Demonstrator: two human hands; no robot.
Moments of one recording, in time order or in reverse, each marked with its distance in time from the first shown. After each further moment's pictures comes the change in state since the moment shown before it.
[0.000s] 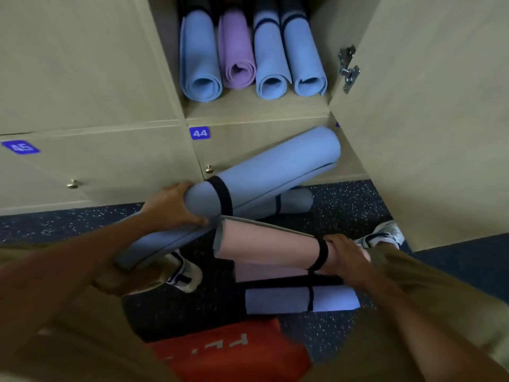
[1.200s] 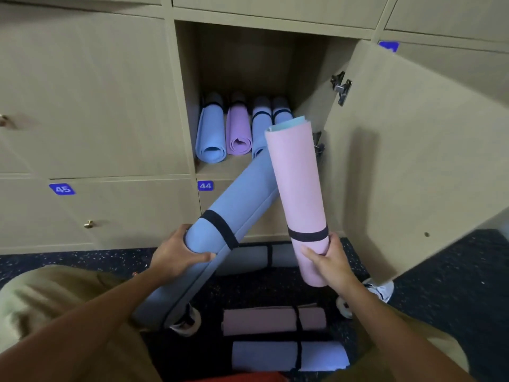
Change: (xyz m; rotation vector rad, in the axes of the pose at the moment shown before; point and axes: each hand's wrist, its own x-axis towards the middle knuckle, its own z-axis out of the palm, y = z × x) left_hand -0.070 0.043 0.012 -0.452 0.248 -0.138; right_hand -0.026 -0.078 -0.085 0.774 0.468 -0.016
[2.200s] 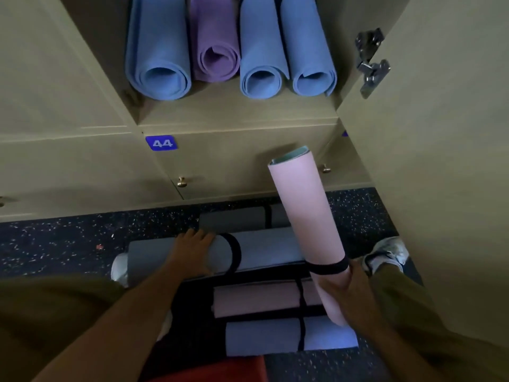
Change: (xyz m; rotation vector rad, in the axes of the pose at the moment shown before) left_hand 0.157 -0.105 0.189 0.842 -0.531 0.201; right_hand 0.043 0.153 0.021 -0.197 -0.129 0.400
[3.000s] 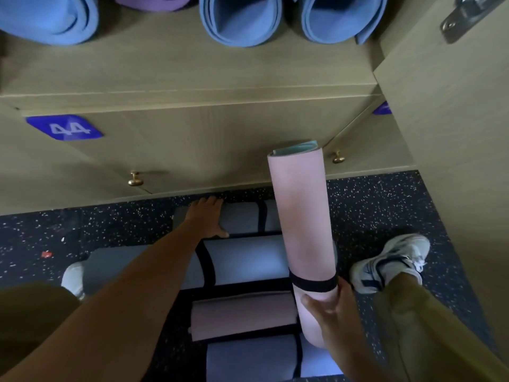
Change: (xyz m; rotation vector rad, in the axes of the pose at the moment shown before) left_hand 0.196 0.031 0.011 -0.138 -0.140 0.029; right_hand 0.058 0.040 0.062 0.120 0.130 0.157
